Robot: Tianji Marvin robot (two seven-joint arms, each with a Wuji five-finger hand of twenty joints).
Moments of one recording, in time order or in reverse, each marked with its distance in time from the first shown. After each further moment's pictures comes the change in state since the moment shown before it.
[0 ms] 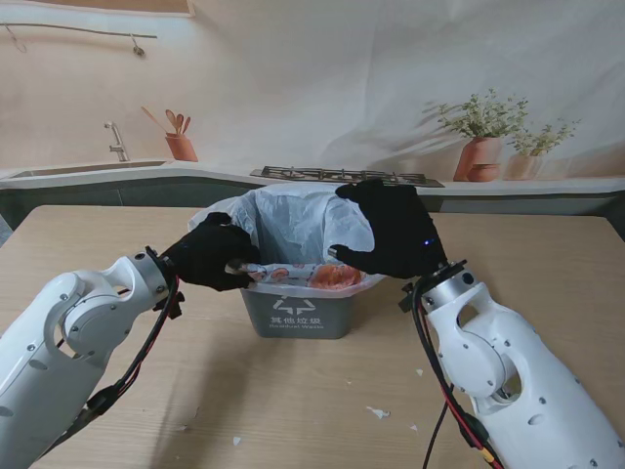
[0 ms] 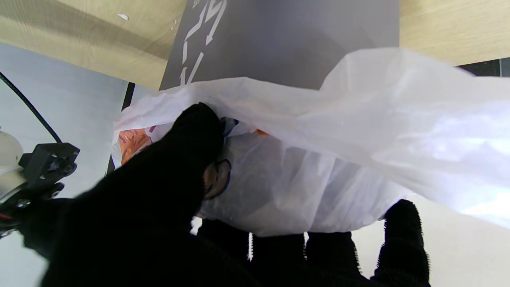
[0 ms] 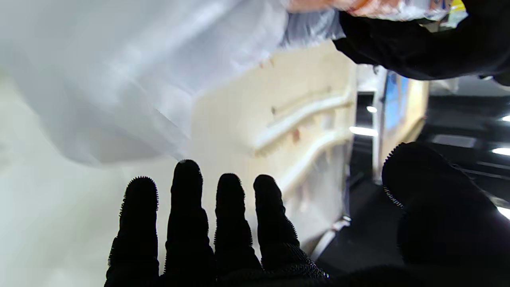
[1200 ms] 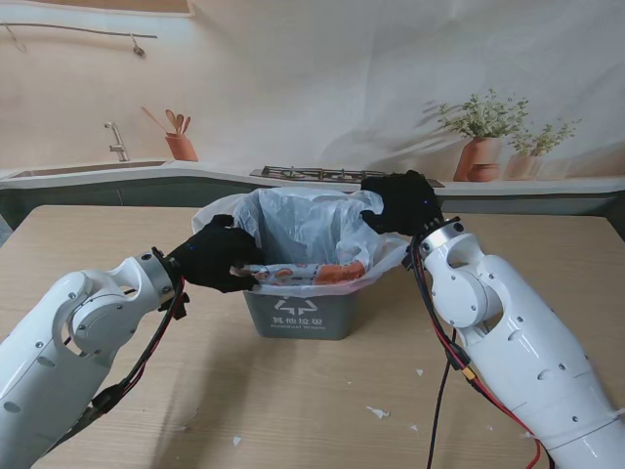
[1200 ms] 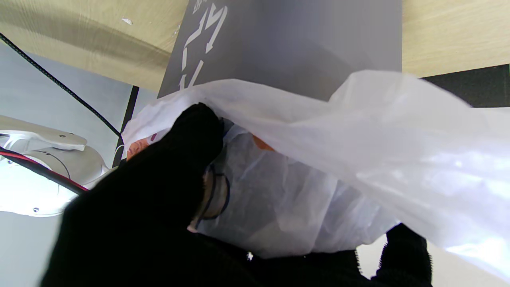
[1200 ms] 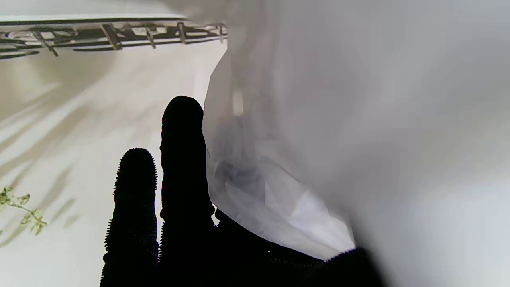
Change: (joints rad) left arm -0.022 -0.002 0.032 0.027 -0.001 -0.003 0.007; right arm 0.320 0.000 -0.118 0.355 0.144 0.071 0.046; left_hand 0.000 0.000 0.000 -0.001 0.000 0.000 0.005 0.010 0.011 -0.003 -0.001 0.001 0.018 -0.025 0.020 0.010 -0.004 0.026 0.000 0.000; right_hand 0.266 -0.335 0.512 -0.194 0.540 -0.242 0.519 0.005 0.793 -0.091 0.261 0.182 0.606 -0.014 0.358 0.088 0.238 0.050 0.165 0.056
